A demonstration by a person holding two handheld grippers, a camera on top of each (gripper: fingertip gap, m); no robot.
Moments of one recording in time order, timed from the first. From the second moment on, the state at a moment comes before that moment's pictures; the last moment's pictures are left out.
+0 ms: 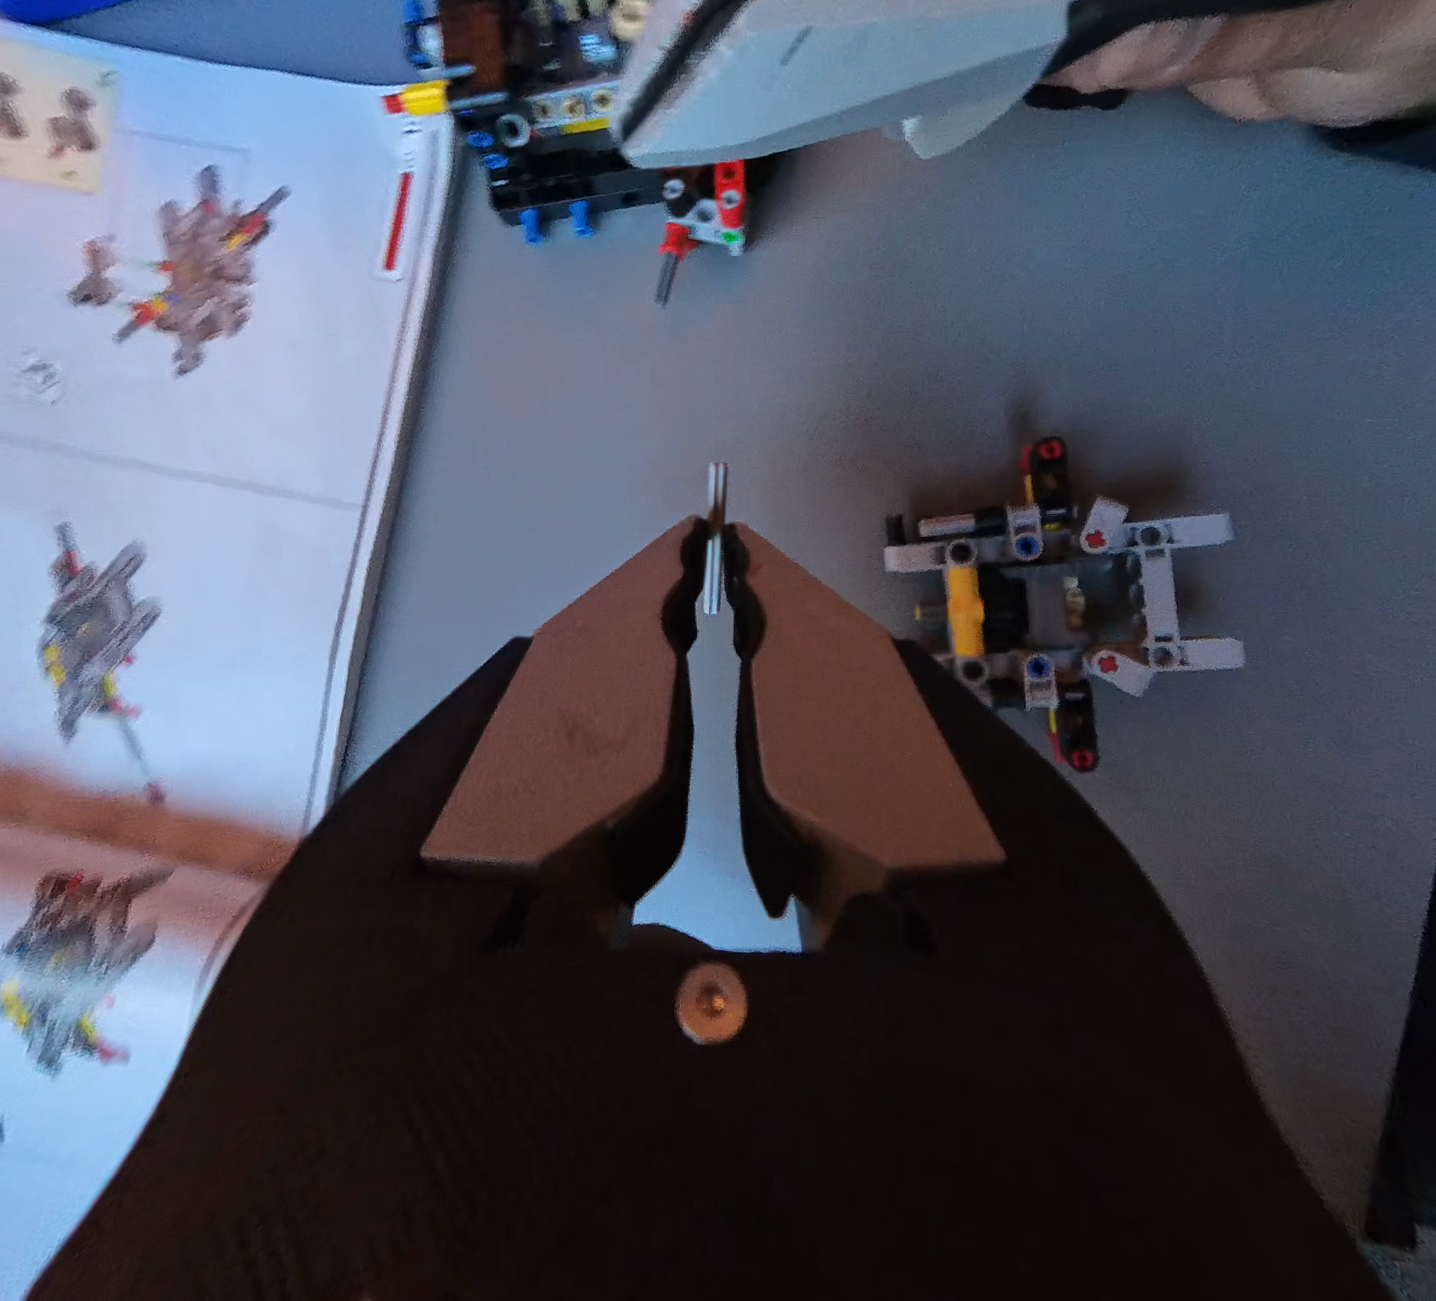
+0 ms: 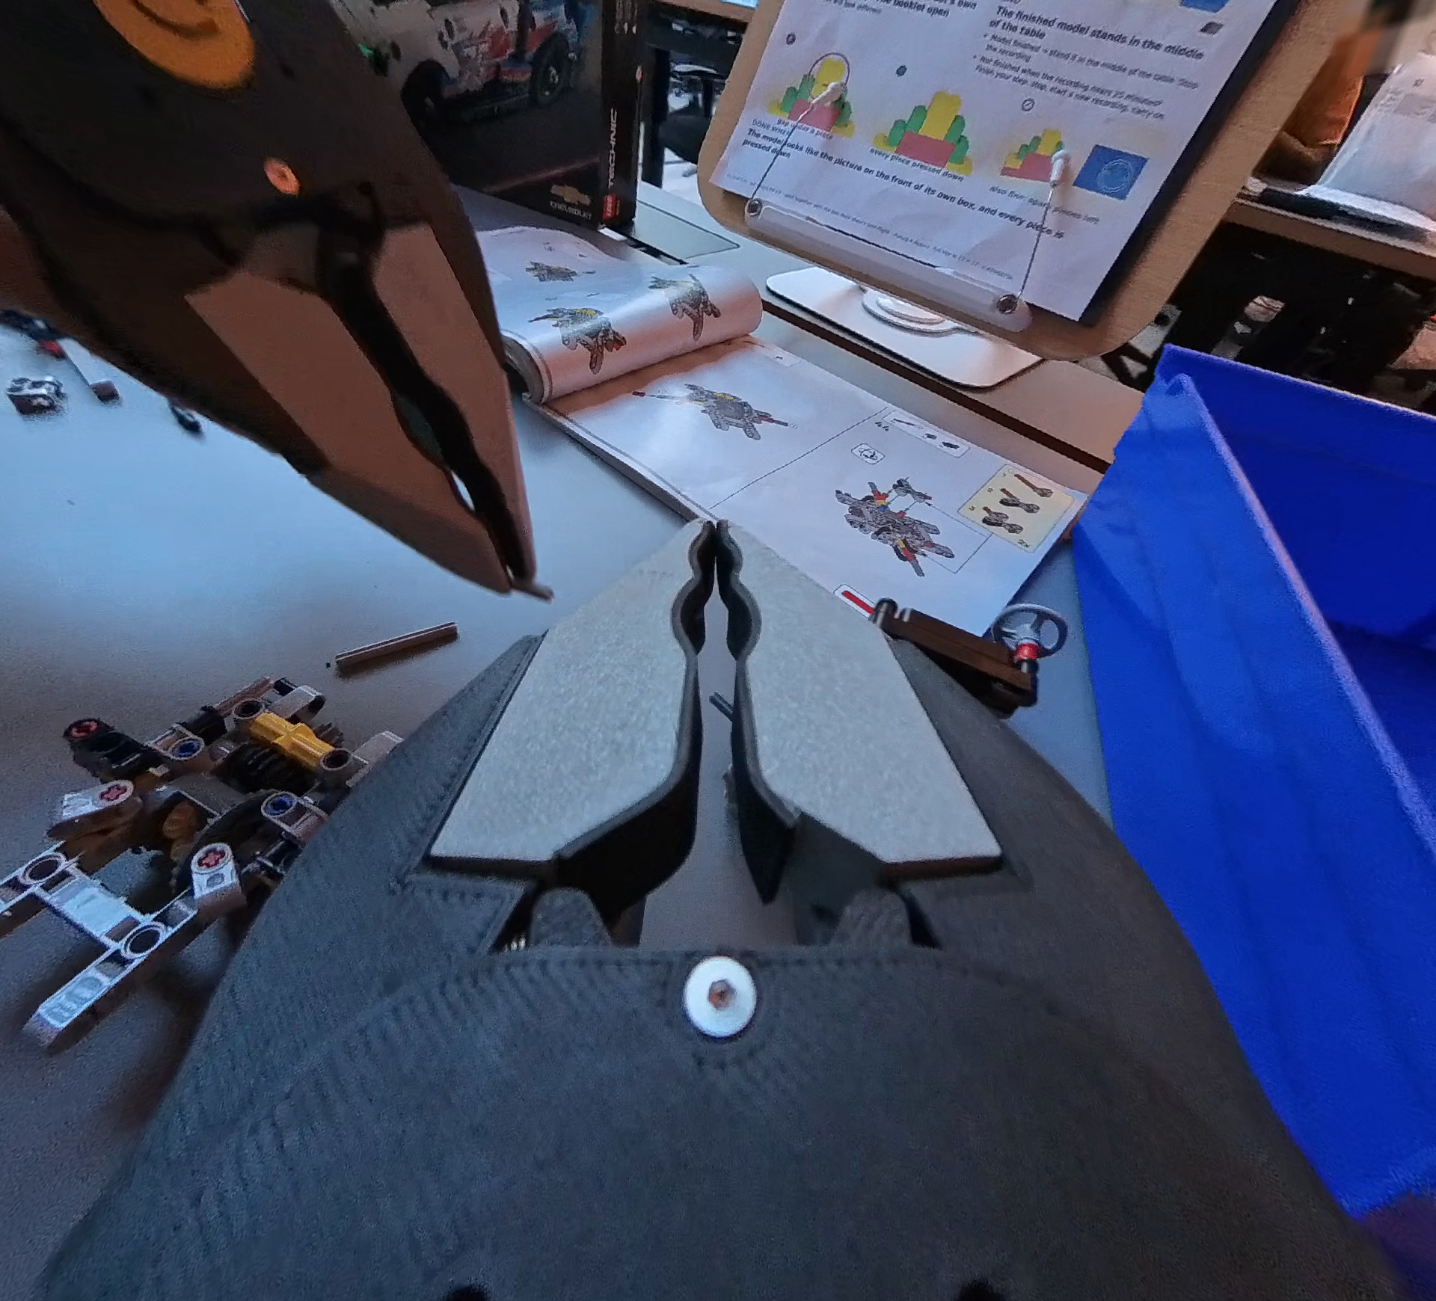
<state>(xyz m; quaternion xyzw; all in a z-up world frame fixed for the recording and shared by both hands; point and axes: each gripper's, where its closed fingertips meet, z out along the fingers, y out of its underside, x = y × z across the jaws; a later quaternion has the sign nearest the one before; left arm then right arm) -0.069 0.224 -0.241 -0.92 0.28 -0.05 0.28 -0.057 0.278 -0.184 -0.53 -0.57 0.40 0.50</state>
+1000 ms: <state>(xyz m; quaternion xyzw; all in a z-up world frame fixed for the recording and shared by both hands) -0.115 0.241 -0.229 -0.87 0.16 -0.01 0.46 -0.068 0.266 -0.189 -0.52 -0.58 0.43 0.46</state>
